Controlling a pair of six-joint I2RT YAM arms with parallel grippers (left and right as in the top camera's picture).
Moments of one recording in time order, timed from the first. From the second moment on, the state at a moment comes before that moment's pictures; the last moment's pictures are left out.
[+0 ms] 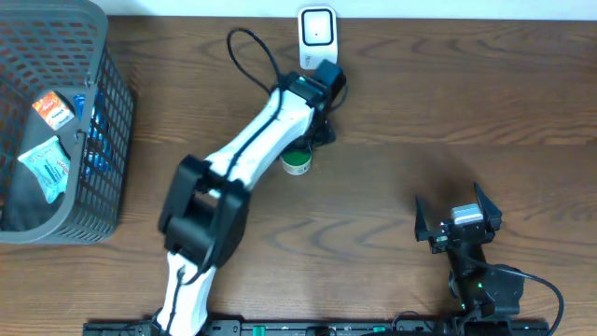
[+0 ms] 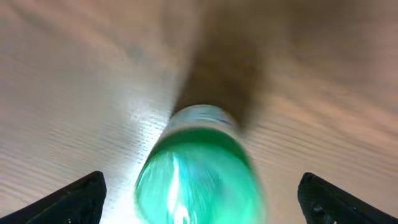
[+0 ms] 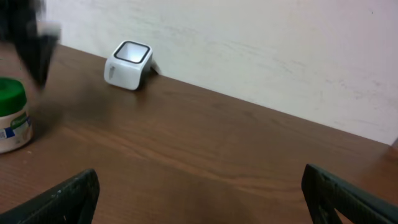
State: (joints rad) left arm -0.56 2.11 1.83 -1.16 -0.14 -0.88; right arm 0.02 0.01 0.01 -0.06 -0.14 -0.24
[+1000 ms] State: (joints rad) left arm 0.55 1.72 2.01 -1.33 -0.01 -0.21; right arm 0.02 0.01 0.01 -0.06 -0.14 -0.24
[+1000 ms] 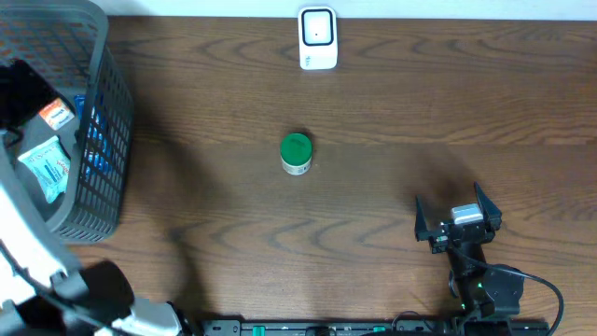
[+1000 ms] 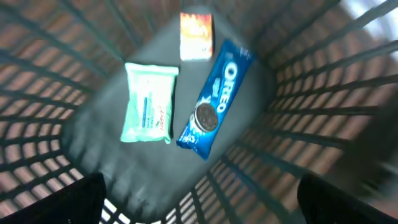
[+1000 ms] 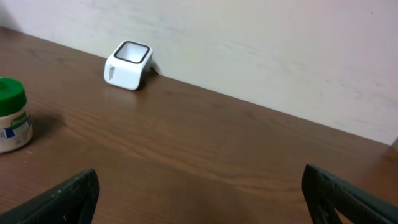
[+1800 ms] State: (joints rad) left arm 0.50 2.23 2.00 -1.24 0.04 -0.06; right arm 0.02 0.01 0.01 -0.06 -0.14 -0.24
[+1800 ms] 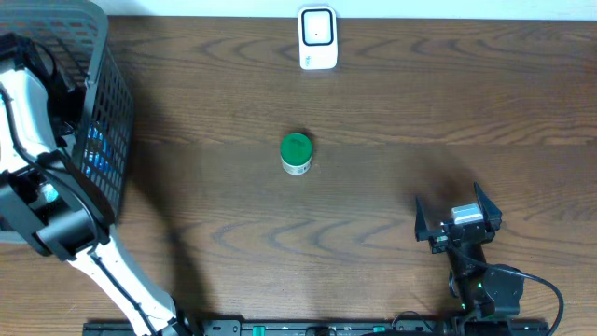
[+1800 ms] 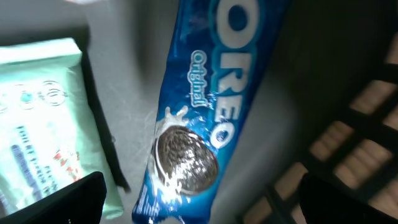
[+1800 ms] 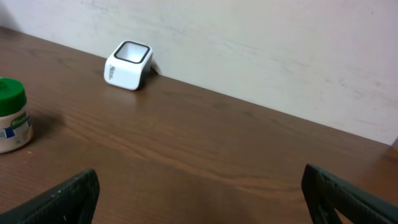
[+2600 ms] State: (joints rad) left arm 0.50 2.35 2.00 -1.15 0.04 -0.04; right arm 0.02 0.01 0.01 -0.06 -0.14 -0.24
